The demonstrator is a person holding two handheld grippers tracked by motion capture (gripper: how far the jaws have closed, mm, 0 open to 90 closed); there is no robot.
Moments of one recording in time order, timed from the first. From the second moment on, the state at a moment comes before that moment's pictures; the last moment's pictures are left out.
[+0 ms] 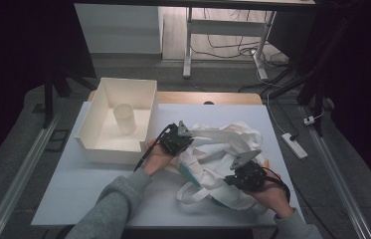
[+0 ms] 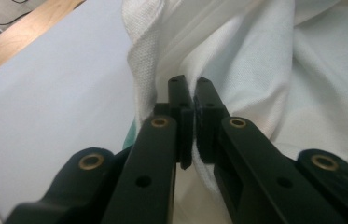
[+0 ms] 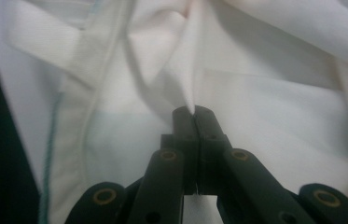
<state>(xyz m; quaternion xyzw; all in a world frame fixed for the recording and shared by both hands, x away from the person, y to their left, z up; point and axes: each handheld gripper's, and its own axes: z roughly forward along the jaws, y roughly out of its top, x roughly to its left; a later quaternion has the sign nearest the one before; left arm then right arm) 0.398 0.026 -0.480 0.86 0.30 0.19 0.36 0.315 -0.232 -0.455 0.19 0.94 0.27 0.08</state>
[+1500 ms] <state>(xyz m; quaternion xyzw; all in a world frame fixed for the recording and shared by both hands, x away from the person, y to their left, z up) 0.400 0.027 -0.483 0.87 0.29 0.18 0.37 0.355 -0.209 -0.503 0.26 0.93 0.22 0.09</state>
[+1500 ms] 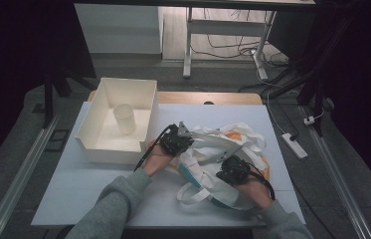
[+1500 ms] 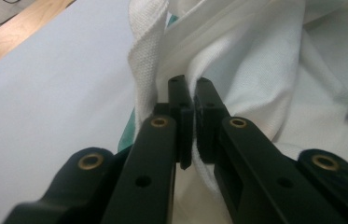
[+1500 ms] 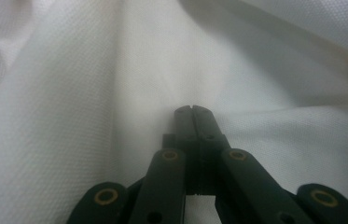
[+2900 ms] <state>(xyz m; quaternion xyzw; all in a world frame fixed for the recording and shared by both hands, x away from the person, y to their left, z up) 0.373 0.042 -0.443 0.86 0.25 0.08 0.44 0.343 -0.231 -0.465 0.25 0.88 0.37 0.15</state>
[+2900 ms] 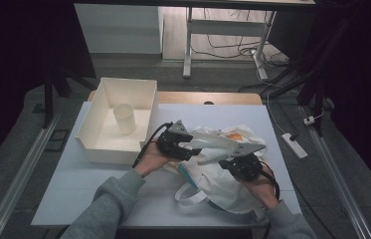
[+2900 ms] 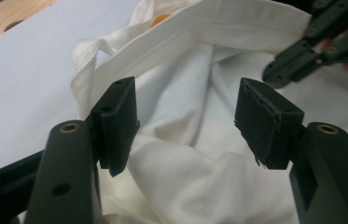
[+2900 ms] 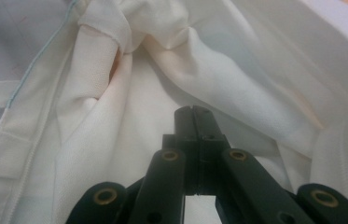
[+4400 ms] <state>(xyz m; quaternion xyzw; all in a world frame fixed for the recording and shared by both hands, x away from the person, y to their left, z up) 0.368 0.157 -0.412 0.82 0.36 0.16 0.42 0.337 -0.242 -0.465 0.26 0.86 0.41 0.16</state>
